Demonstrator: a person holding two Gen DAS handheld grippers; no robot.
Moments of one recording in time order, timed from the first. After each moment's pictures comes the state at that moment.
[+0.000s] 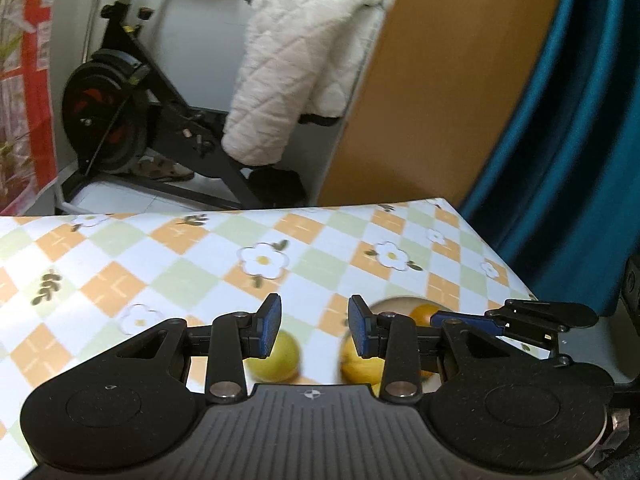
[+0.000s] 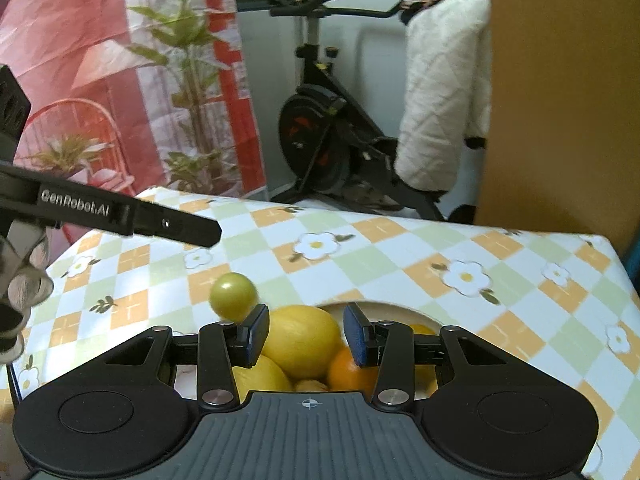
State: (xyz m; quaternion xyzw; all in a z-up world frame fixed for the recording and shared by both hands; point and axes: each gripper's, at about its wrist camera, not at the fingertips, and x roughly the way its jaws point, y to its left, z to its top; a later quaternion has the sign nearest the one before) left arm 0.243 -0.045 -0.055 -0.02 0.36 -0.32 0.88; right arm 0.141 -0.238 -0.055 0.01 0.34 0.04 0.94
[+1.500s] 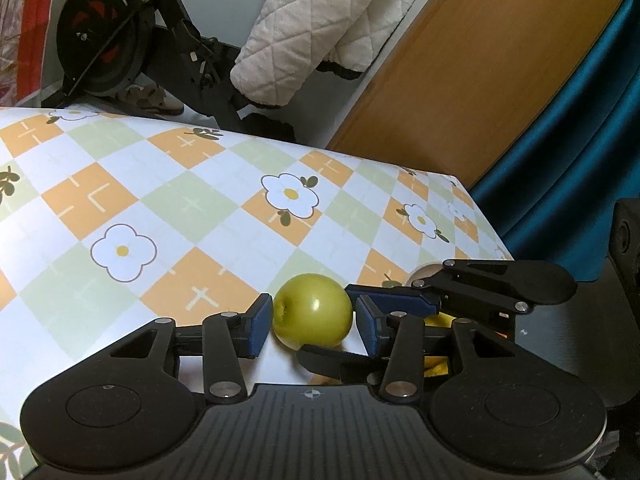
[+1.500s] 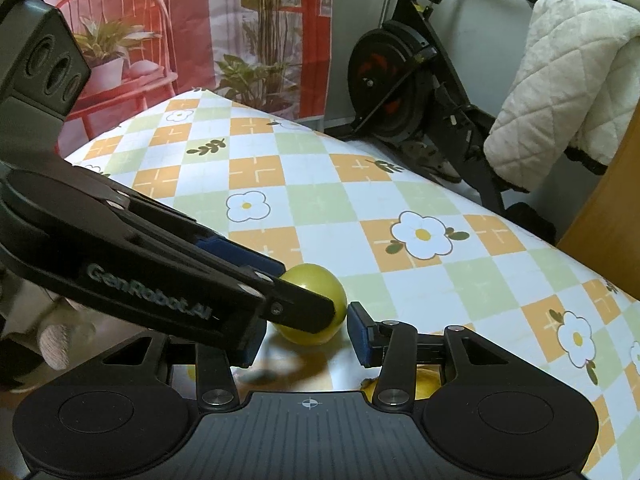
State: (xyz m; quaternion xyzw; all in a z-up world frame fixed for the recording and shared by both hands) left arm 0.289 -0.031 -0.140 -0.10 0.43 -0.35 0.83; right arm 0.235 -0.153 -0.104 -0.10 0.44 0.11 0.89
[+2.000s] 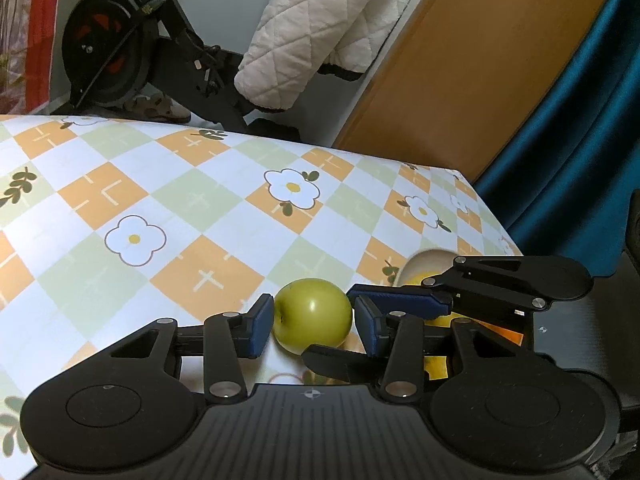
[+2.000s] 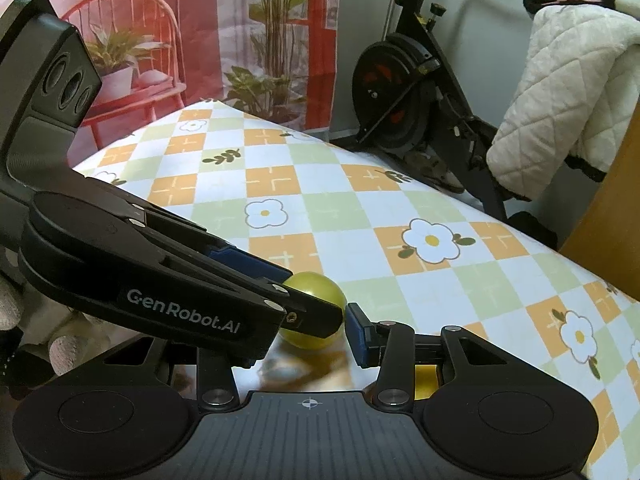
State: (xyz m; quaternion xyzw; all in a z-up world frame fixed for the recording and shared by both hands) left arm 0.267 -0.028 -0.133 -0.07 0.41 -0.34 0.84; right arm 0.213 -0.144 -0.096 -0.09 0.42 0.12 0.90
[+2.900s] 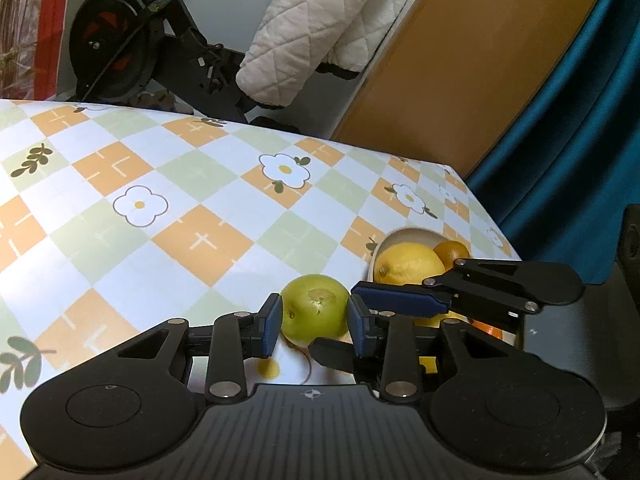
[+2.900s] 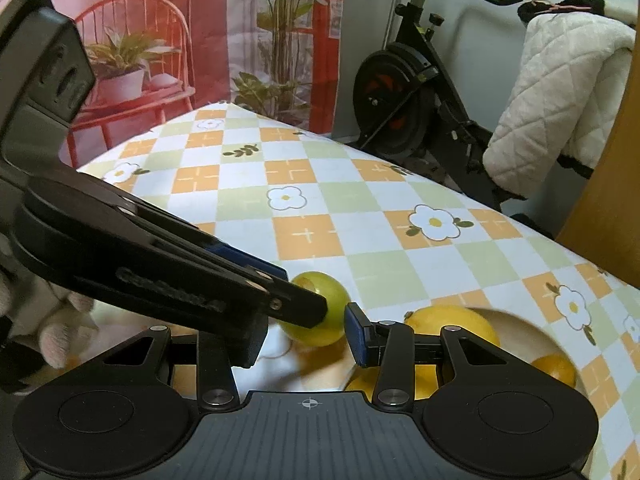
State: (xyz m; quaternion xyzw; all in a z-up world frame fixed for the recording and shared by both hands) left arm 0.241 -0.014 -0.131 -0.09 0.42 -0.34 0.84; right arm 0.179 -0.137 -0.095 -0.10 0.41 0.11 0.90
